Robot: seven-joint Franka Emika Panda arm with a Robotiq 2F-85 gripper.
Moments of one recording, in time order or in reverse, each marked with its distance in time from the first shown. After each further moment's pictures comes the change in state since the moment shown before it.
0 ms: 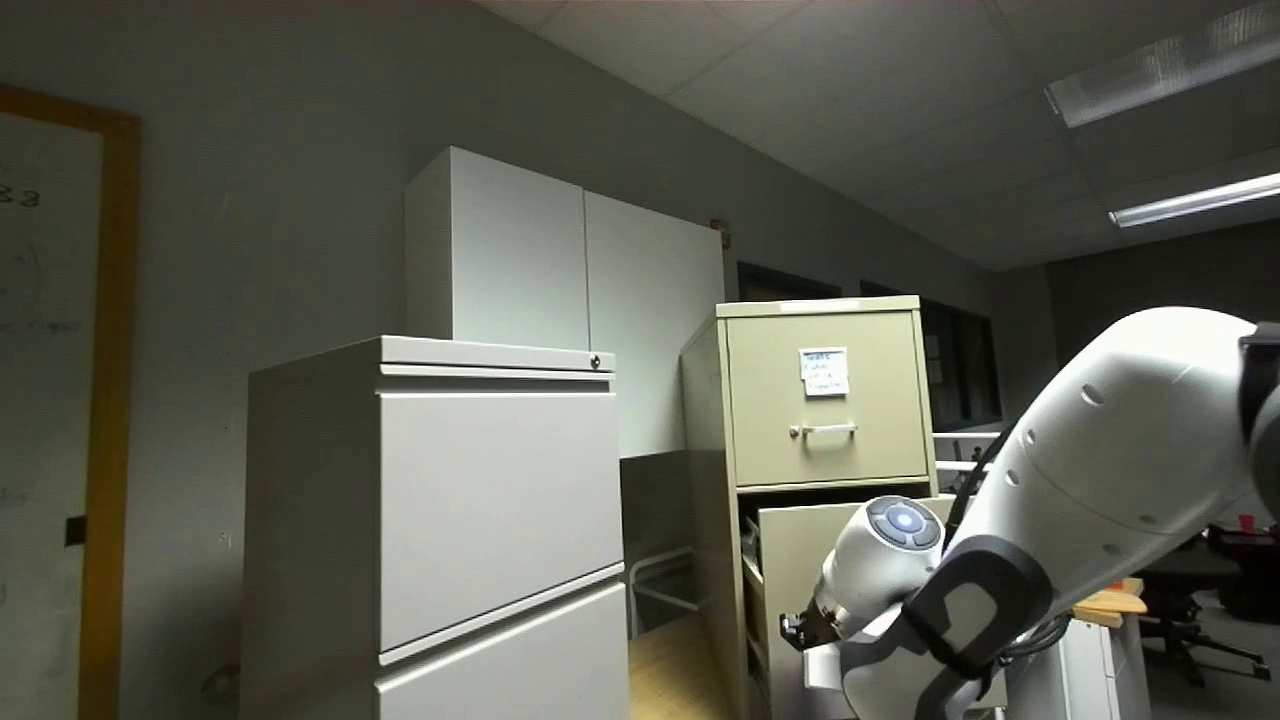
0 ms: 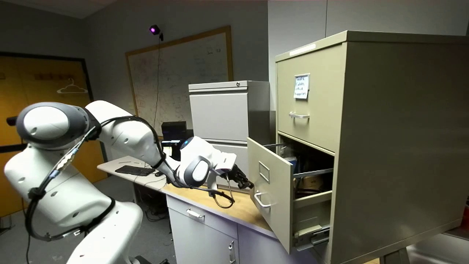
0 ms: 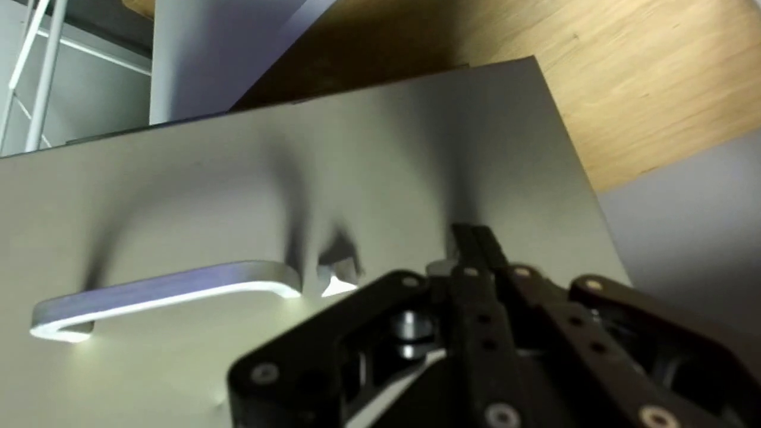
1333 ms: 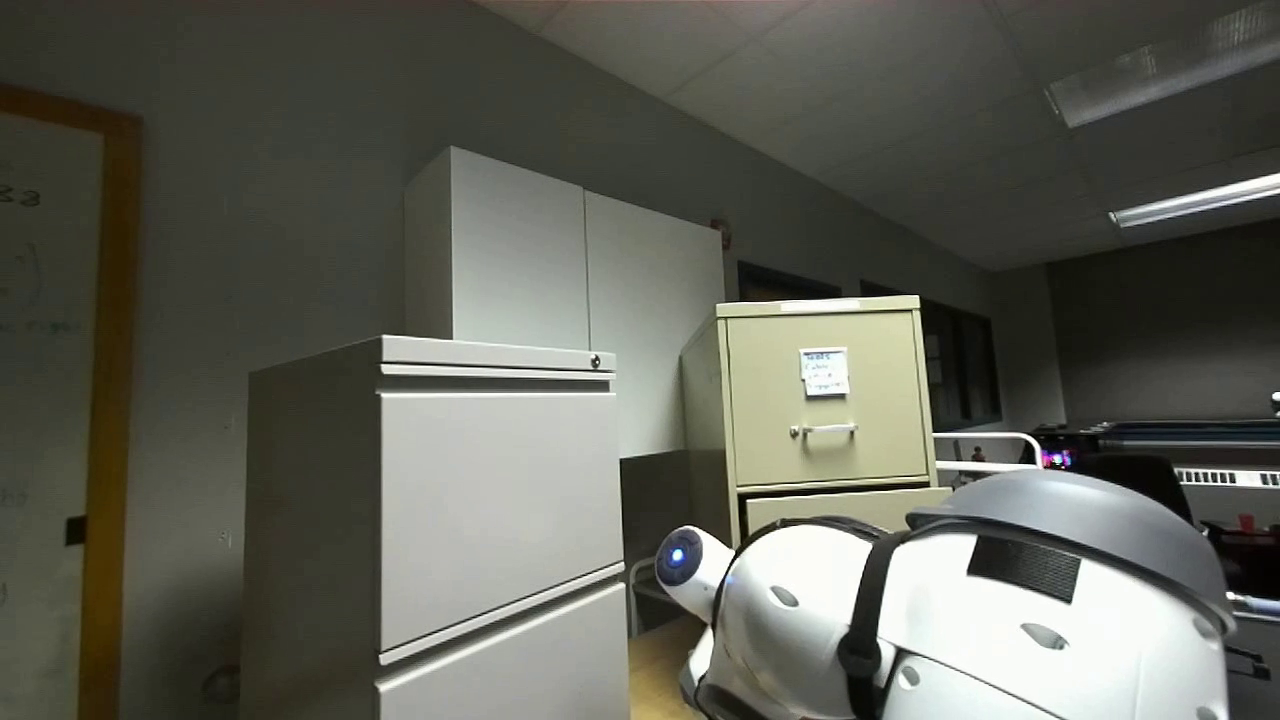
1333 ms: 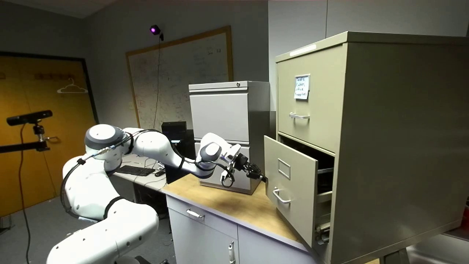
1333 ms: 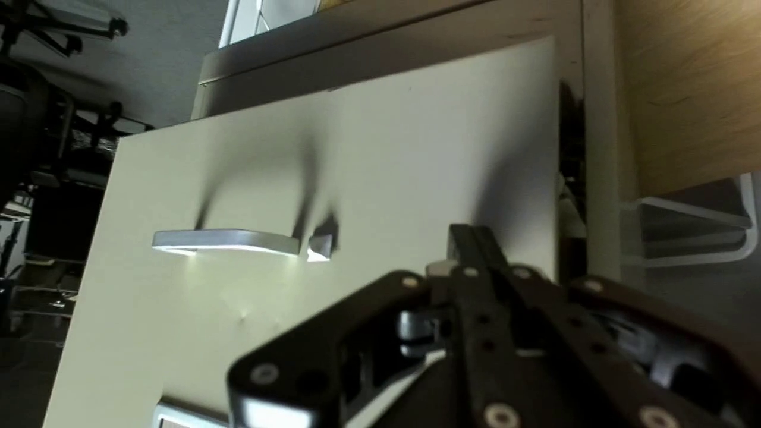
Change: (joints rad) arm -0.829 -0.442 0.869 0.512 0.145 -0.514 0.382
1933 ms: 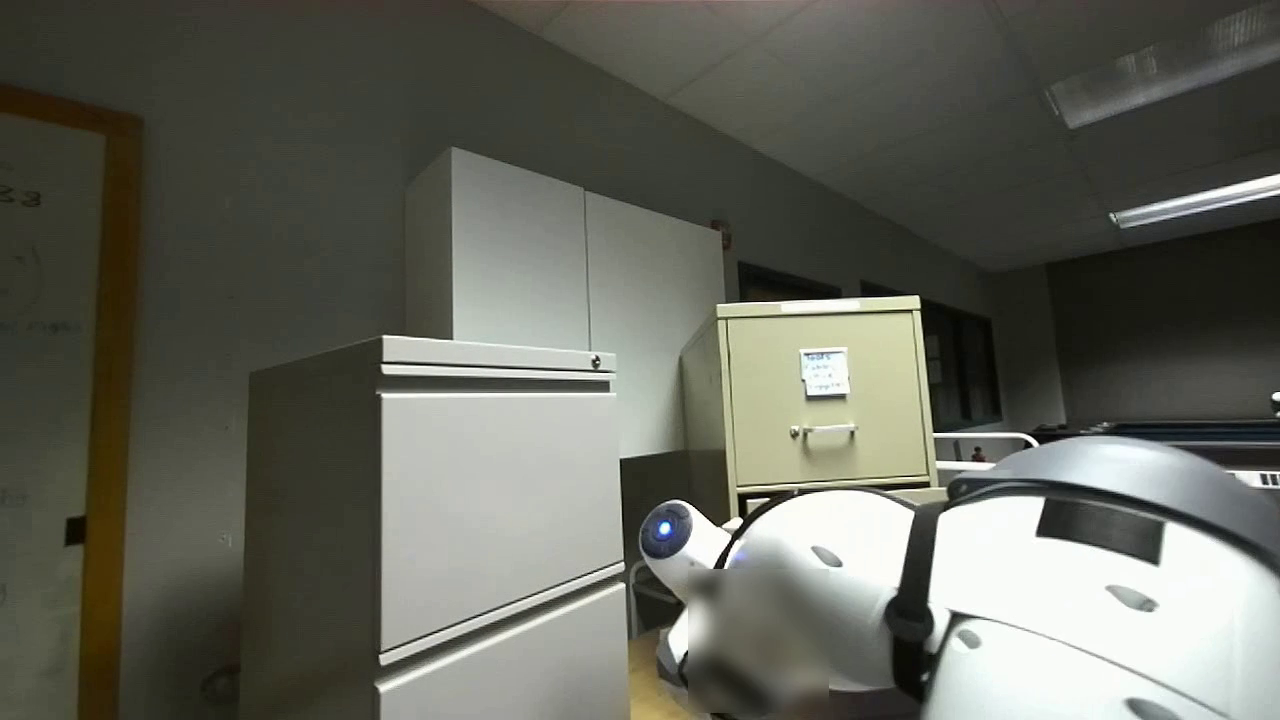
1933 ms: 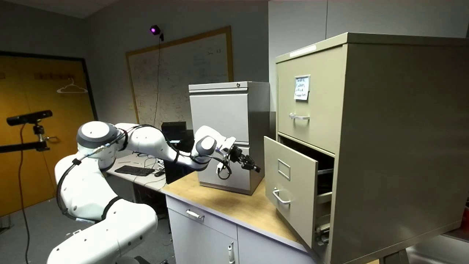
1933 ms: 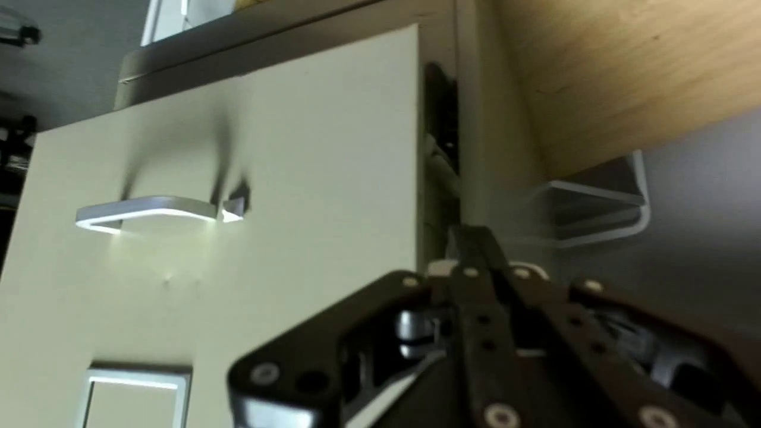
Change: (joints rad) arm 0.095 0.061 -0.056 0.028 0.023 0.020 -0.029
